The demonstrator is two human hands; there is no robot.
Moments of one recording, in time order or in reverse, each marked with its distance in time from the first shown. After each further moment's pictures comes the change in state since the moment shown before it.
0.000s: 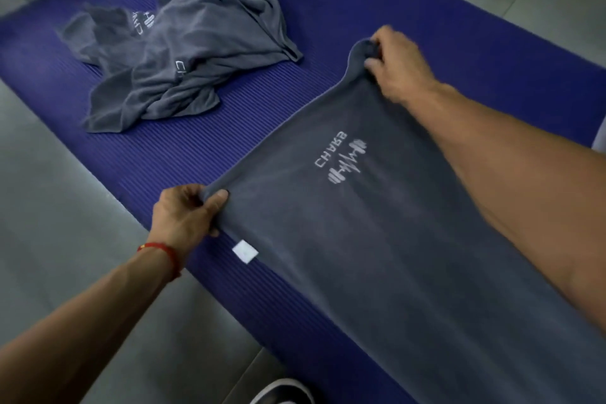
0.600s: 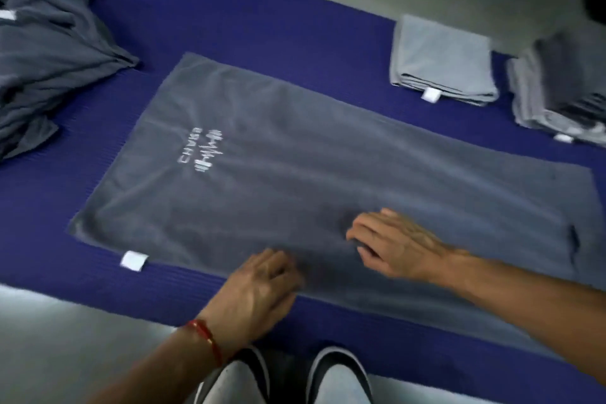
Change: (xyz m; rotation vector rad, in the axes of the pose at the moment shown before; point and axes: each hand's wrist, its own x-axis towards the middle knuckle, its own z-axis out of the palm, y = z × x) left_hand -0.151 -0.015 0.132 0.463 -0.769 1.385; right_hand -0.429 0.080 -0.025 -0.318 -0.147 -0.243
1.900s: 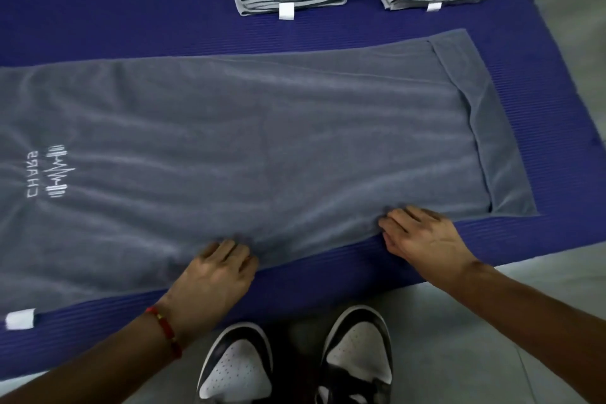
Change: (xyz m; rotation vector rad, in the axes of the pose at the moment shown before) left_hand 0.041 0.041 0.043 0.542 -0.274 0.379; right_hand -0.224 -0.035 0.049 -0.206 0.108 0.582
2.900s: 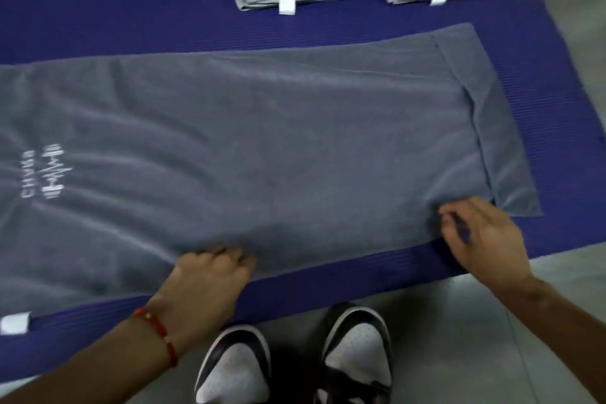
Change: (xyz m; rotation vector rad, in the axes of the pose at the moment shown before) left_hand 0.008 0.004 -0.031 -0.058 -0.208 -0.100; right_hand -0.041 0.042 -0.015 0.194 0.148 0.521
